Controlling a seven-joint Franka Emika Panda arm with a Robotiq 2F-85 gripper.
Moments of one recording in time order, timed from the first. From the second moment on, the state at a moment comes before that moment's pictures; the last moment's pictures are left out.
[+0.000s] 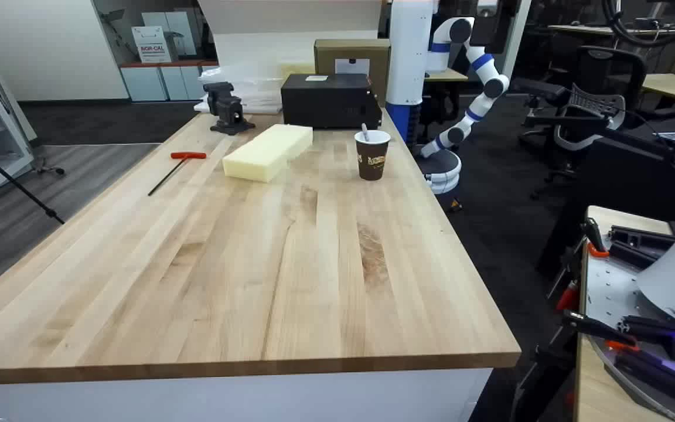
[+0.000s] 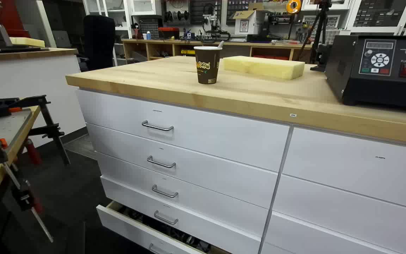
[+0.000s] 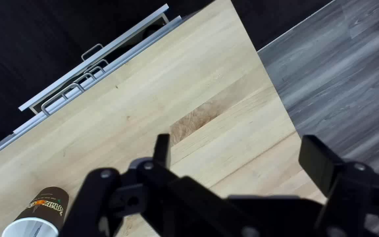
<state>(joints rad) 0.17 -0.51 0.20 -2.32 0.26 1.87 0.24</state>
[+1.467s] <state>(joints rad) 0.17 -0.51 0.19 -2.32 0.26 1.87 0.24</state>
